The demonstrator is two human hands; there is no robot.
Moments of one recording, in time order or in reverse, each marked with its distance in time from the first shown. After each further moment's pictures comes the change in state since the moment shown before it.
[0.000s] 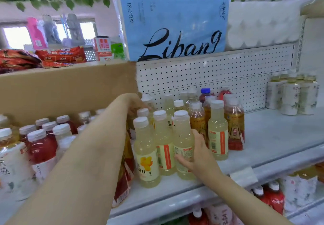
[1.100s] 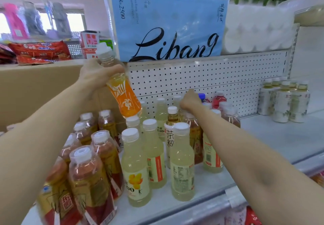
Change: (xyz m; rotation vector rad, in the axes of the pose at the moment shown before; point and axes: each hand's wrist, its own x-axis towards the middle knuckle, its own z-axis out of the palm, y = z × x) left_hand -0.038 -0.002 -0.071 -0.574 0.603 0.388; right_hand 0.241 0.009 -0.033 -0.341 -0.142 0.502
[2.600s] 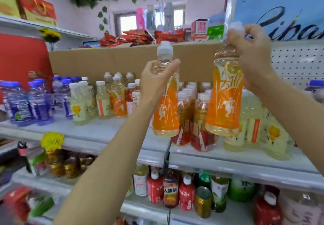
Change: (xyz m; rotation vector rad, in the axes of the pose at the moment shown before) left_hand -0.230 -0.060 -0.143 -0.242 0.439 0.081; right_hand -0.282 -0.157 -0.038 1.271 0.027 -0.700
